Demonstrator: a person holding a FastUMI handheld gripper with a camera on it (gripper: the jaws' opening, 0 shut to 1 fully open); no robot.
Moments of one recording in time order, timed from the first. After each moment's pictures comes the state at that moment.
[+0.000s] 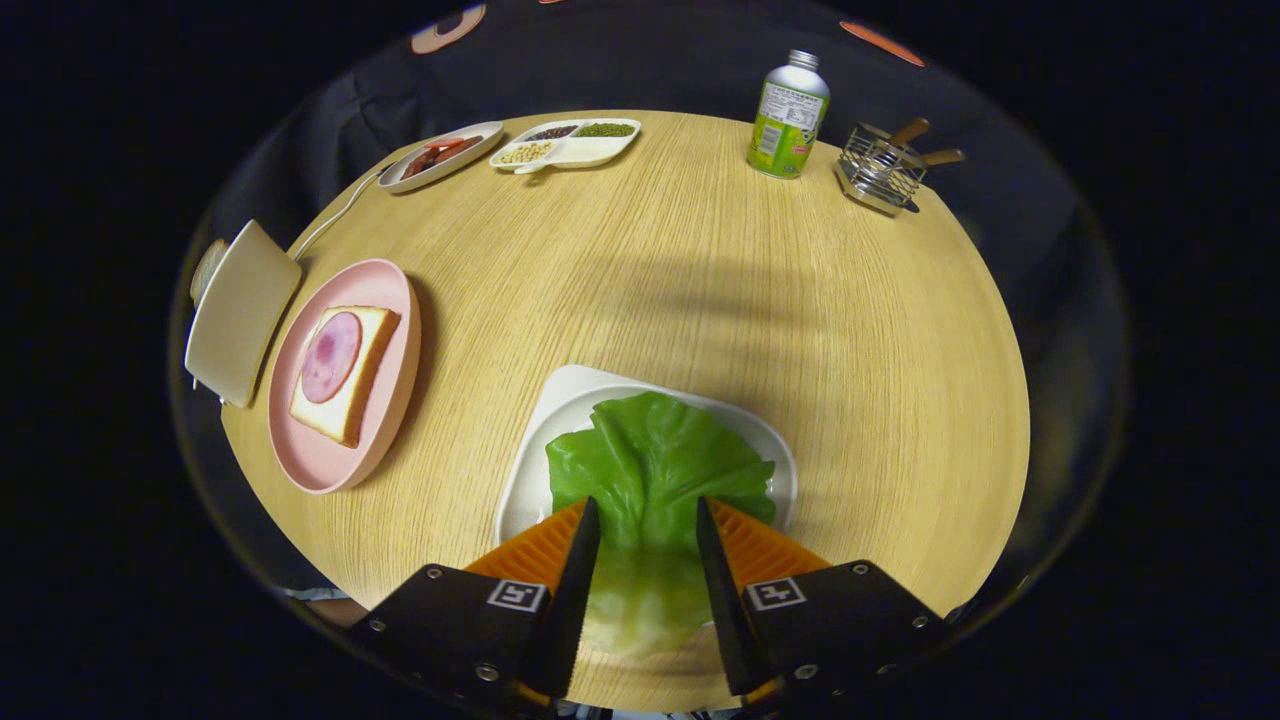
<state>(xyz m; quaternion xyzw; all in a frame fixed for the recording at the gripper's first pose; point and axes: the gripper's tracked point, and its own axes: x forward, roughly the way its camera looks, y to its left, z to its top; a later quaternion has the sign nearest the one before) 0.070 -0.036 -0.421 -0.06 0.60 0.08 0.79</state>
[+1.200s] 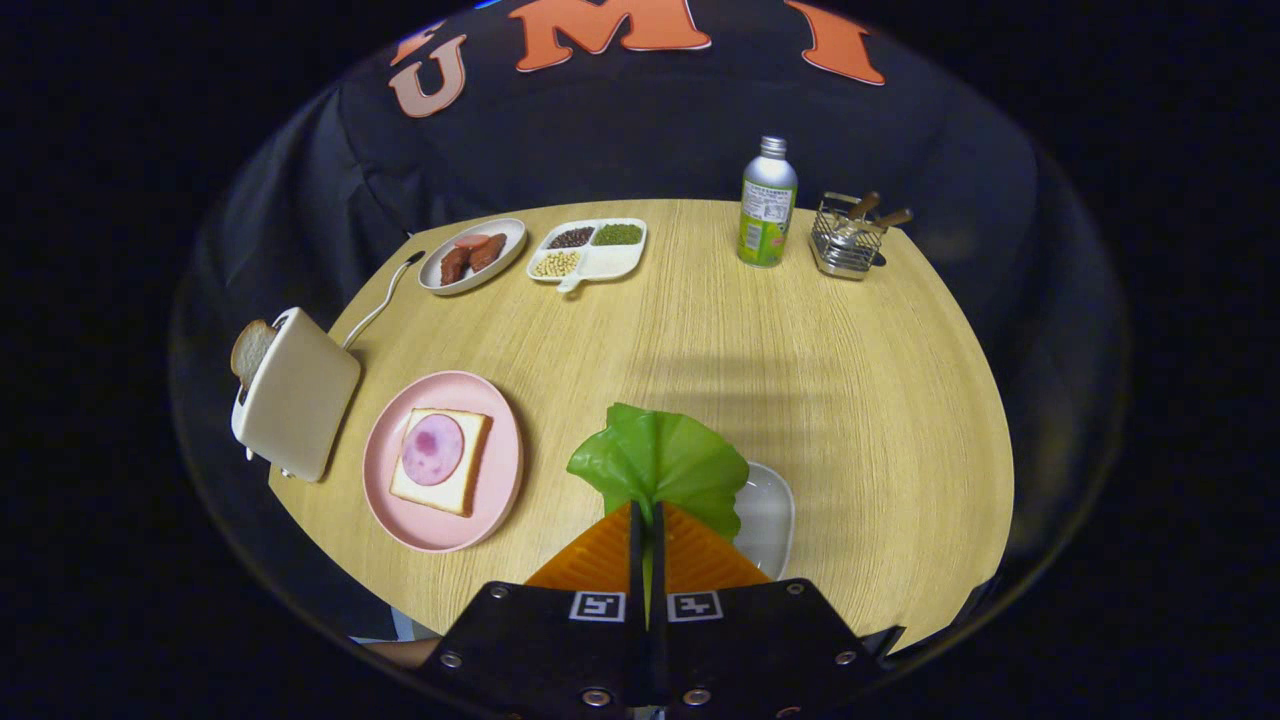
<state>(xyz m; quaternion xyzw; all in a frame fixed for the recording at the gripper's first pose) 0.090 0.011 -0.322 0.00 0.52 0.09 0.85</state>
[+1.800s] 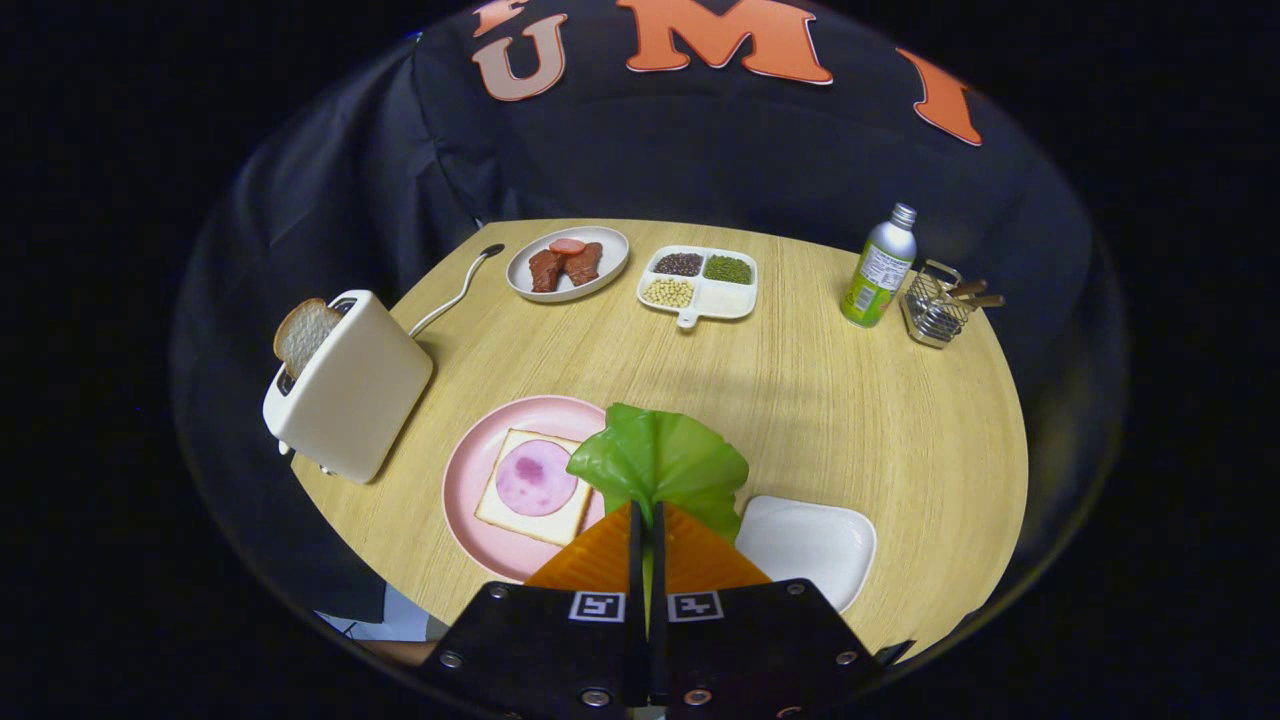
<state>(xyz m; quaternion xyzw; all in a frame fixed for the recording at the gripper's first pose) 0.103 0.115 -0.298 -0.04 0.50 0.16 0.85</state>
